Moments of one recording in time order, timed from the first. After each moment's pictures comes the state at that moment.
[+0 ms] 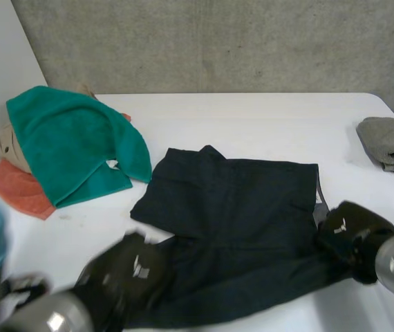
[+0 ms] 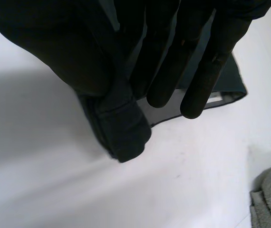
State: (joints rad) left arm 3.98 -1.59 -1.79 2.76 -1.53 3.85; right arm 1.89 -1.52 1.79 0.44 1.49 2.11; left_hand 1.15 1.20 1.19 1.20 1.02; right_hand 1.09 1.19 1.20 1.20 1.03
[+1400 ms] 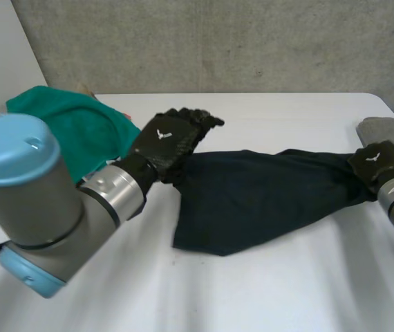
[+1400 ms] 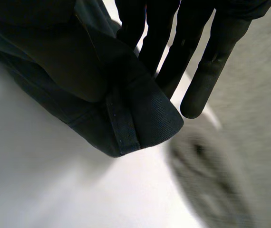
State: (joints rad) left arm 4.14 -1.87 -1.54 3.35 -1.30 3.23; right arm 1.67 -1.19 1.67 -0.18 1.51 2.35; left_hand 0.19 0.21 0.21 0.20 0.05; right_hand 0.96 1.15 1.16 1.20 0.98
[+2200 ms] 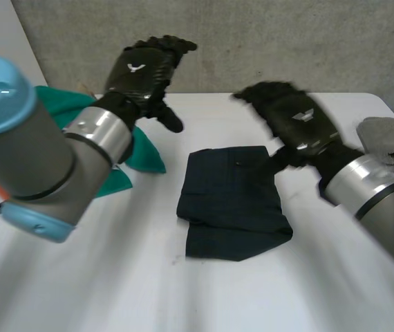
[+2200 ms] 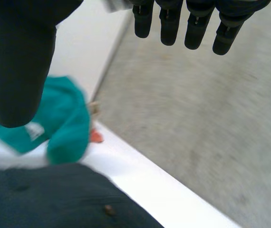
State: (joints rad) left arm 4.14 -1.93 -1.31 3.40 -1.45 3.16; right arm 1.88 -1.46 1.74 -0.35 1.10 3.11; left_hand 0.19 0.21 0.21 0.20 0.05; right_hand 0.23 0.21 0.21 0.21 0.05
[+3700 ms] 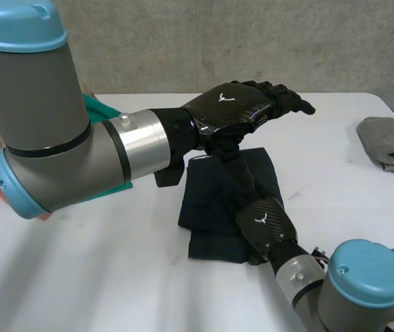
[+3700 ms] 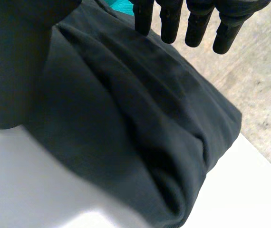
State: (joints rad) left arm 4.10 -2.04 -0.97 2.91 -0.87 3.19; right arm 2.14 -1.07 1.98 -0.73 1.45 2.65; left_hand 0.19 0.21 0.21 0.20 0.05; right_hand 0.21 0.19 0.19 0.20 0.05
